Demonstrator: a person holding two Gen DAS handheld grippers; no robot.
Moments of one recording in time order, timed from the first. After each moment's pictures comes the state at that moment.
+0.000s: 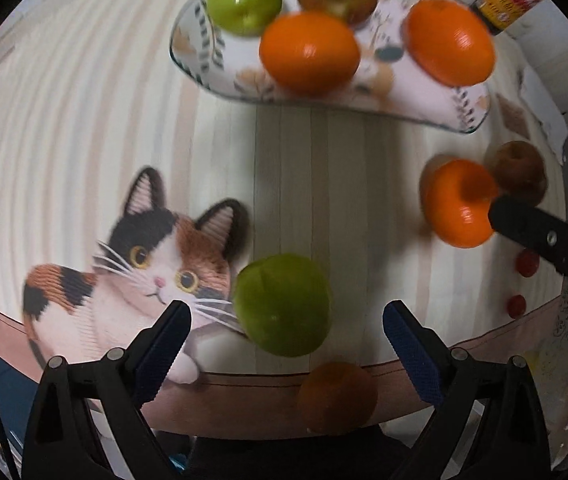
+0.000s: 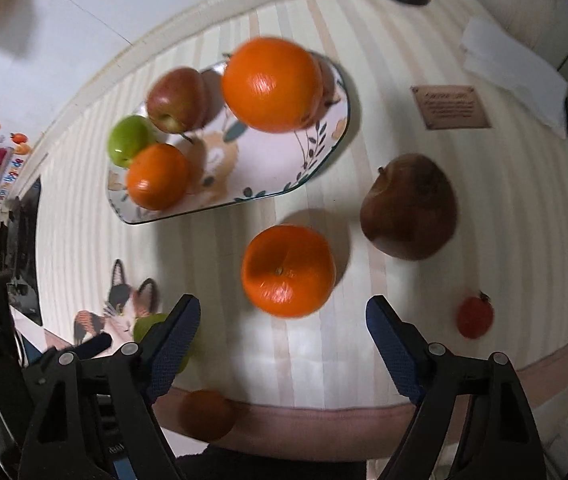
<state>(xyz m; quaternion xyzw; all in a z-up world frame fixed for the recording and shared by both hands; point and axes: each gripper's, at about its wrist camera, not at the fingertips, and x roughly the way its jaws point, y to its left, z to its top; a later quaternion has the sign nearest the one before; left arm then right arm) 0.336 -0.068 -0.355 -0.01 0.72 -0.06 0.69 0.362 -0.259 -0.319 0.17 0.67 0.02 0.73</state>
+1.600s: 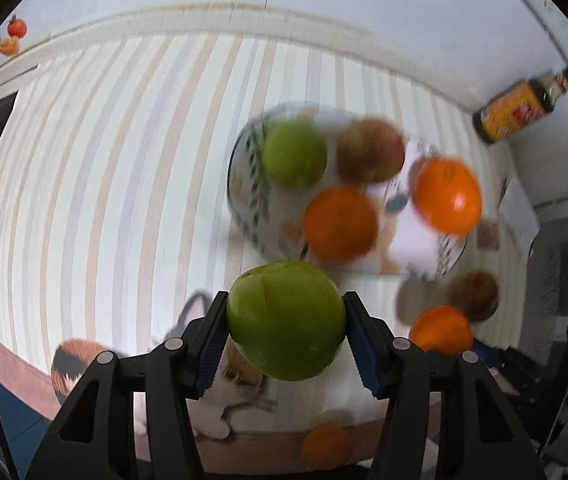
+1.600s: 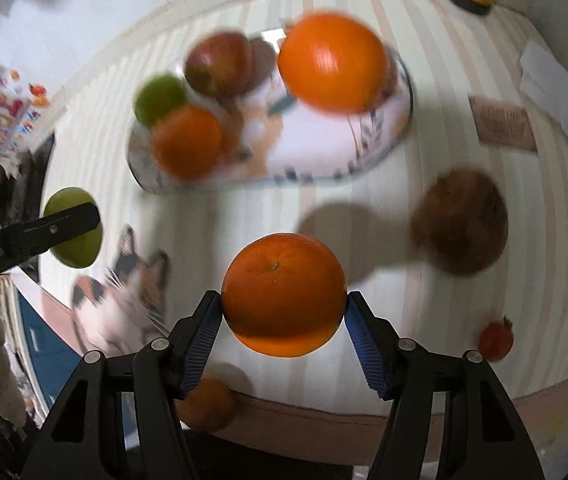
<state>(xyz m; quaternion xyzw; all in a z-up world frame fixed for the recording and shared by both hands) 0.417 -0.013 -0.267 -0.09 0.66 -0.06 0.75 0.367 -0.219 -0.318 0.13 0.67 0.09 0.72</state>
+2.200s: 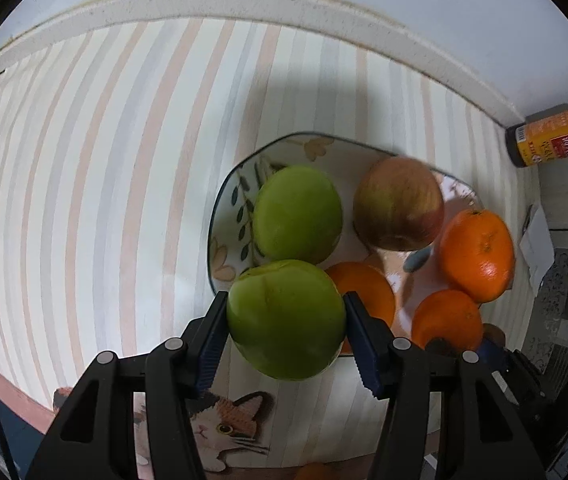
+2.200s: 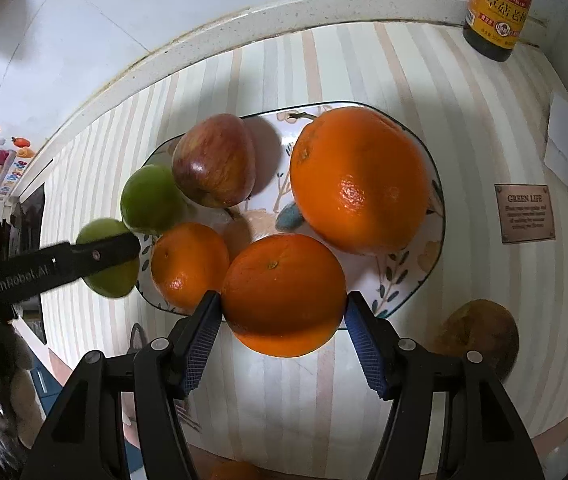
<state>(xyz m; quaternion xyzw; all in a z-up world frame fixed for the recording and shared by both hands) 0.492 -0.018 -0.320 -0.09 0.71 -0.04 0.70 0.450 -0.212 -0.326 0.15 0.66 0.06 0.73</state>
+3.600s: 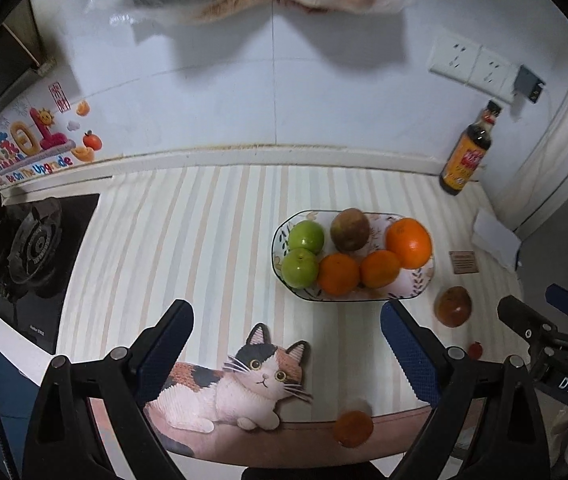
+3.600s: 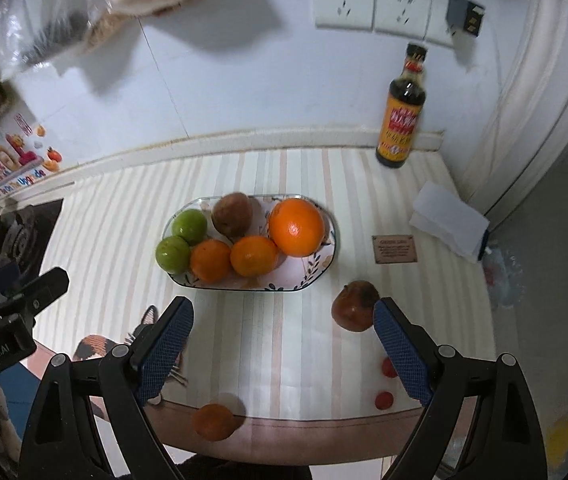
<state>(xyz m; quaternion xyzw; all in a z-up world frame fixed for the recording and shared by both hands) 0.327 -0.008 -0.137 0.01 0.50 -0.03 0.87 0.318 -0.223 -0.133 0.05 0.52 -0.01 0.85</state>
